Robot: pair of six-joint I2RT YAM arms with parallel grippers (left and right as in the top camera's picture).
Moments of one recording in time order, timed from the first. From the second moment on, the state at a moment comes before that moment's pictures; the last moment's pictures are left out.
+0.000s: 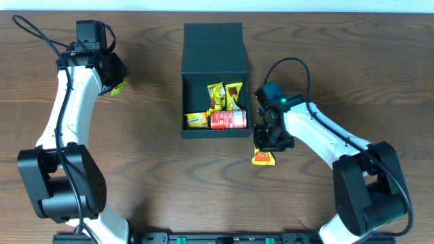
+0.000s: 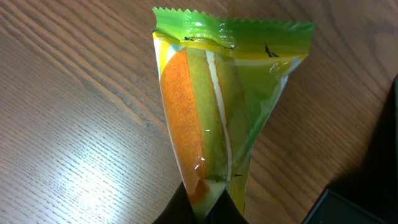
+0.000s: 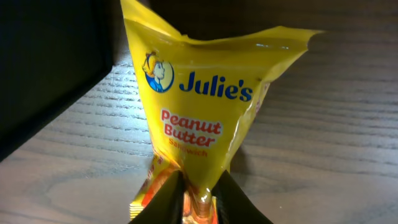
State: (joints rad) left arm 0.08 1.82 1.50 -0.82 -0.06 -0.53; right arm 0.41 1.79 1.10 -0.92 -0.10 0.38
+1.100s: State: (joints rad) left arm 0.03 1.82 1.50 -0.93 -0.12 -0.44; right arm 0.55 1.89 1.57 -0.70 -0.06 0.31
